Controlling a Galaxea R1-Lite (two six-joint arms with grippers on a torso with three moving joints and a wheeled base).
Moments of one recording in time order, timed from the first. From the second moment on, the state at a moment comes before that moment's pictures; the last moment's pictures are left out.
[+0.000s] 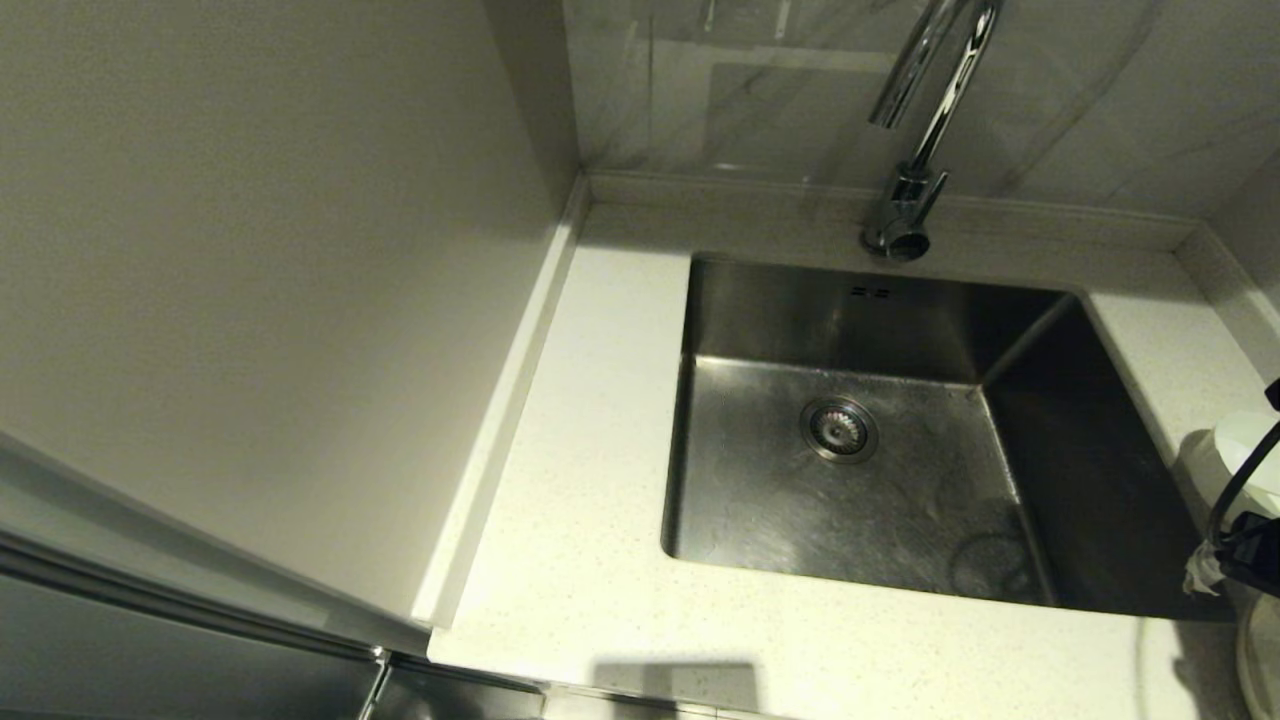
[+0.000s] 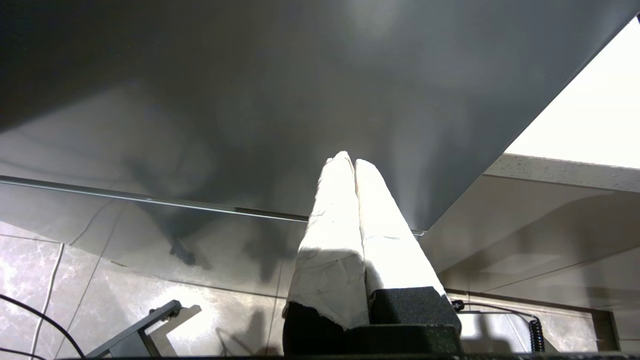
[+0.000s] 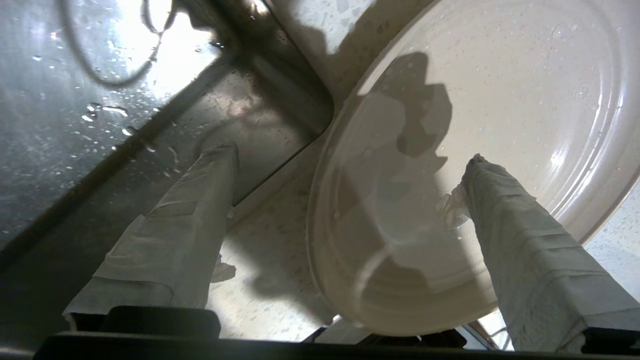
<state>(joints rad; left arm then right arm) 0.00 0.00 0.00 0.00 0.02 -0.02 -0.29 1.61 -1.01 0.61 -0.28 0.53</state>
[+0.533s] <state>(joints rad) 0.00 0.00 0.00 0.00 0.02 -0.02 -0.32 1.64 -1.01 0.58 -0.28 0.51</state>
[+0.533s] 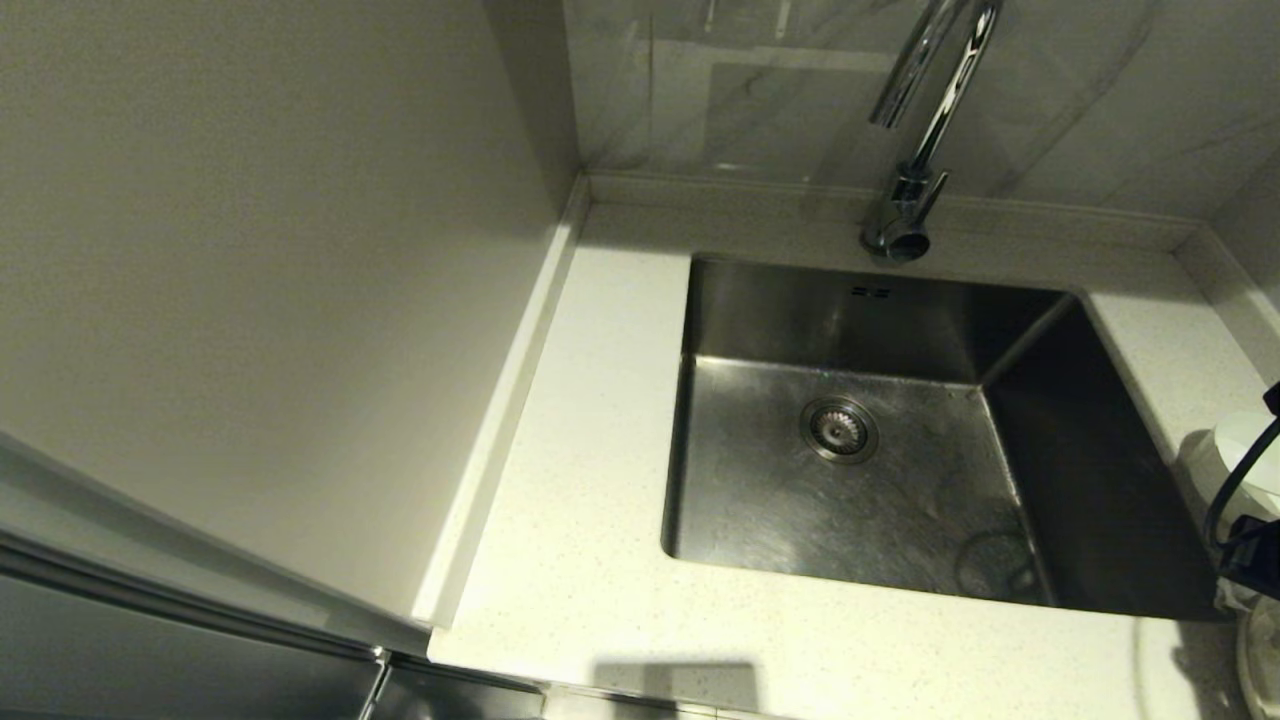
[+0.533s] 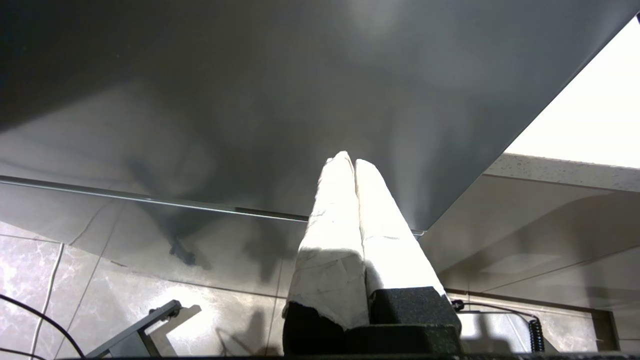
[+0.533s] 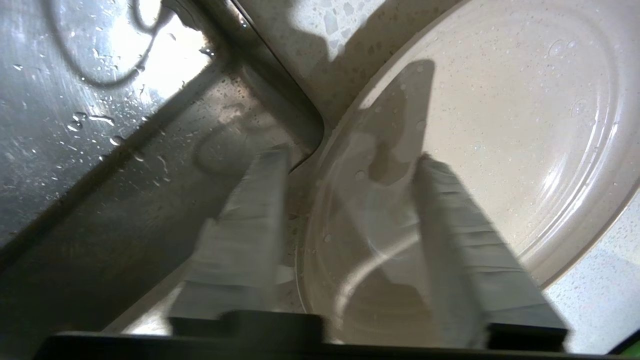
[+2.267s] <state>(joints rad) 0.00 0.00 0.00 0.00 0.02 -0.02 -0.03 1.16 -0.95 0.87 -0.29 0.38</state>
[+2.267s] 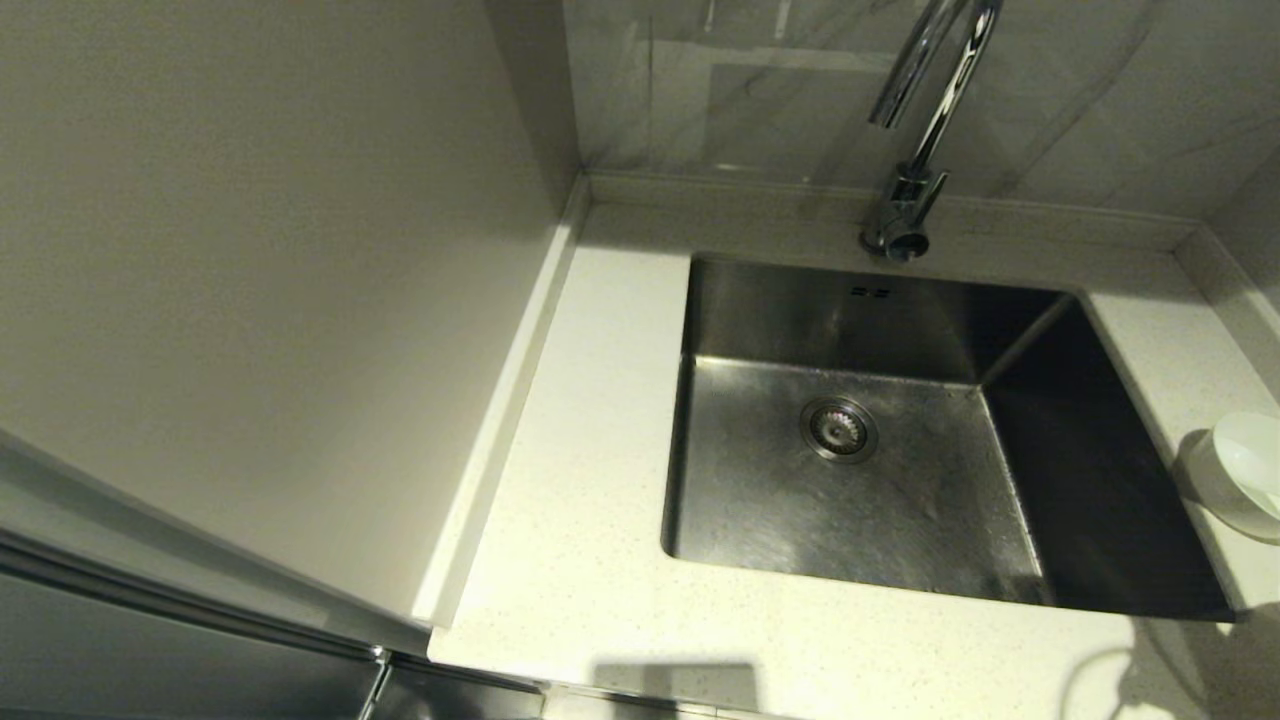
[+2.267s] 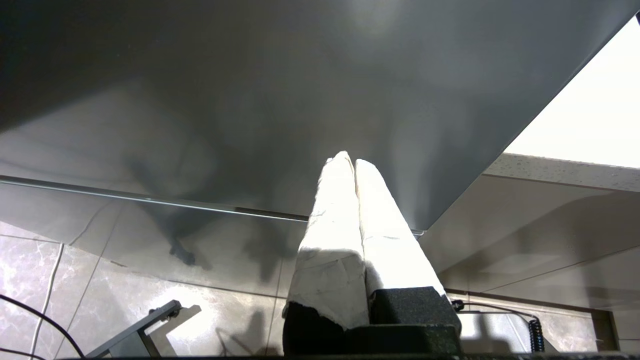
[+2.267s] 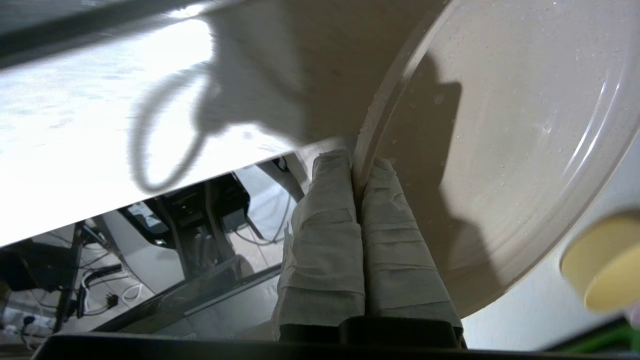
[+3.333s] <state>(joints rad) 0.00 0.00 0.00 0.00 0.02 -0.02 0.54 1.49 -1.23 0.59 -0.62 -0.04</state>
